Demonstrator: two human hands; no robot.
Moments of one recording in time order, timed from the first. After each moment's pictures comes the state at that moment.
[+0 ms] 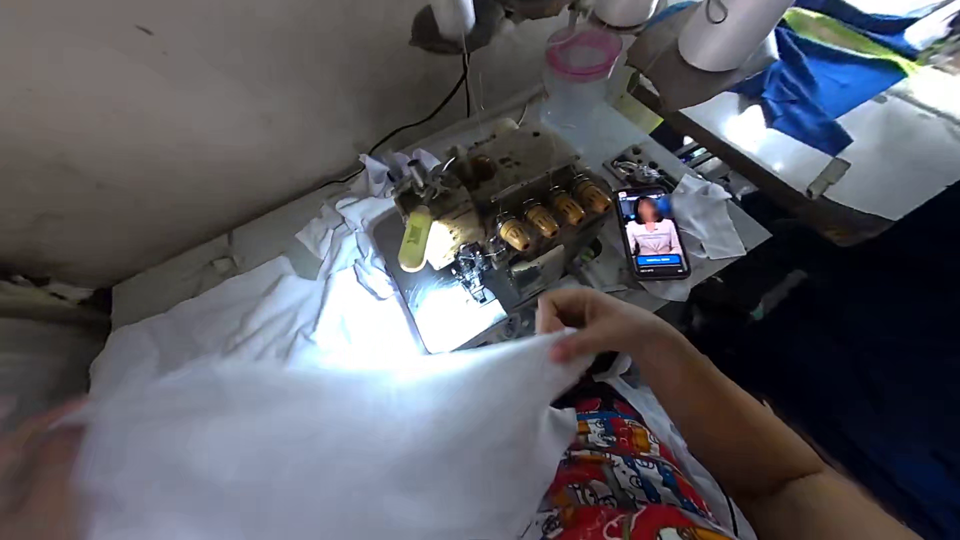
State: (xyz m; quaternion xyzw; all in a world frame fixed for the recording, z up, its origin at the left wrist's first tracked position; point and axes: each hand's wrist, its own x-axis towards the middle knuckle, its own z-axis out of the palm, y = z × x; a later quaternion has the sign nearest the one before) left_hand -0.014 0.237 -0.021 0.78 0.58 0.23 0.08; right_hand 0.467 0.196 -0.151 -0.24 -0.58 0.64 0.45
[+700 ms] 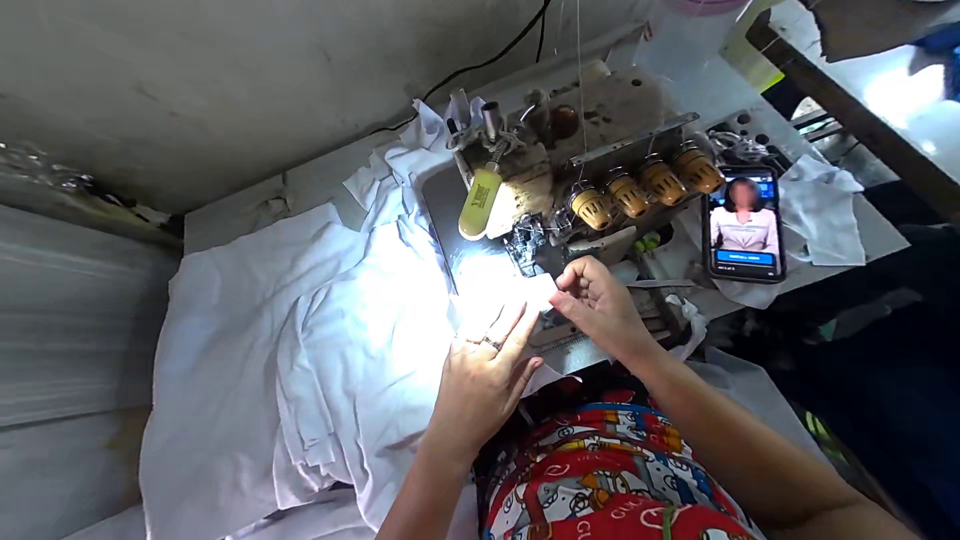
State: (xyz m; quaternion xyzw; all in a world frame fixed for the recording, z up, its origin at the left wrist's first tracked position) left_hand 0.202 0.198 -0.160 0.89 0.36 0.25 0.11; right_hand 0.411 0.200 -0.185 -0.53 -0.55 0.40 0.51
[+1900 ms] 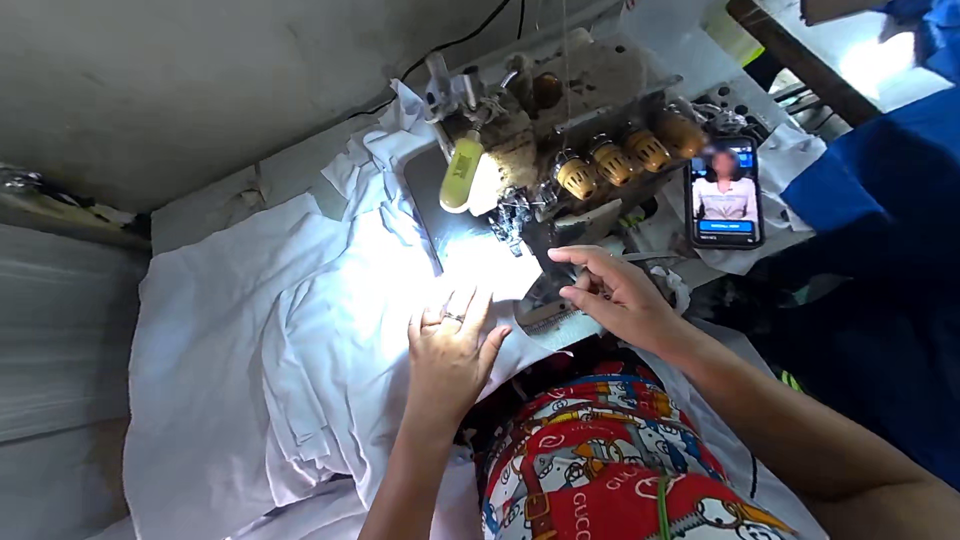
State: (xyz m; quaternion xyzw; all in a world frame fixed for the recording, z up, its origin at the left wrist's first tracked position) left_hand 0.190 0.199 -0.163 0.86 0.45 0.22 0.03; right_hand 0.443 0.173 -0.171 -0.52 -0.64 0.37 0.43
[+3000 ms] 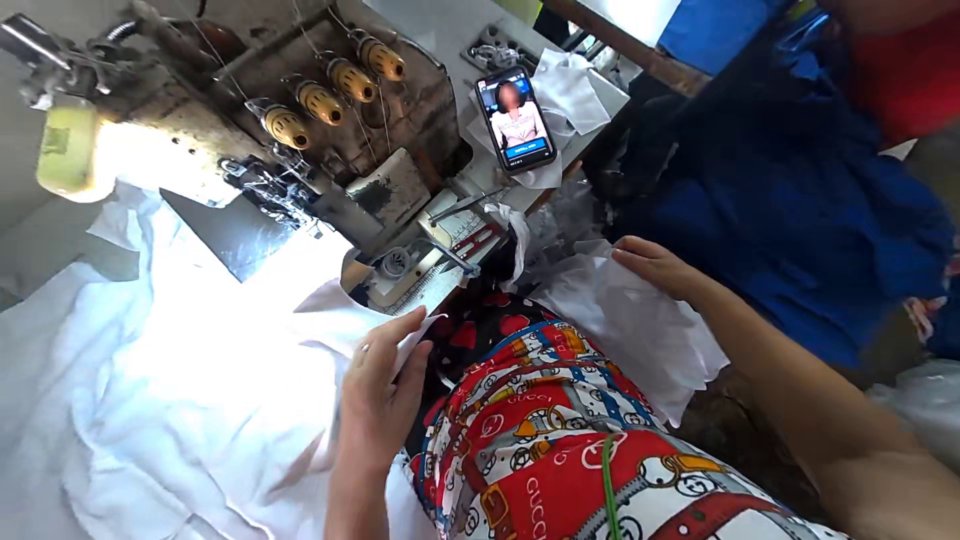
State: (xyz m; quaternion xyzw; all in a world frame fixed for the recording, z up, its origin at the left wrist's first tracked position) left_hand 0.226 0.137 -0.169 0.85 0.28 0.29 0.34; right_hand 0.610 -0.038 -0.250 -0.77 -0.34 0.45 0.31
